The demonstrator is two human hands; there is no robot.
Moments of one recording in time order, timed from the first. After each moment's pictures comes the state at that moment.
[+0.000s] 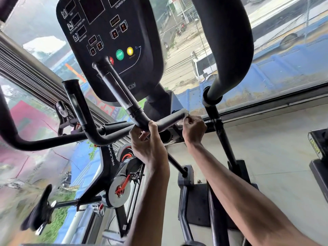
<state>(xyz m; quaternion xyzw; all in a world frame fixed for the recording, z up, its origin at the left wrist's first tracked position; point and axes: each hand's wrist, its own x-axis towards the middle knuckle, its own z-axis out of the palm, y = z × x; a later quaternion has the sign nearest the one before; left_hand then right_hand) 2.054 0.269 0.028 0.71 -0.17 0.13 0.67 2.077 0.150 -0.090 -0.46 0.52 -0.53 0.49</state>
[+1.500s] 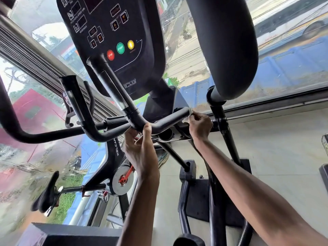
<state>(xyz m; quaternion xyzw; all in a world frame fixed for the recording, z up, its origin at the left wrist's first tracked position) 2.056 0.280 0.034 0.74 -0.18 0.09 0.65 2.076 0.114 -0.111 -0.48 0.49 -0.49 0.55</state>
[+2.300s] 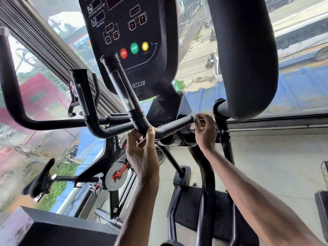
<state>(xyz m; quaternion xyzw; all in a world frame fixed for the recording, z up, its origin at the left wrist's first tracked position) 2.049 0.275 0.032 0.75 -0.17 0.12 0.63 2.068 0.085 -0.138 -0.63 0.35 -0.54 0.43</state>
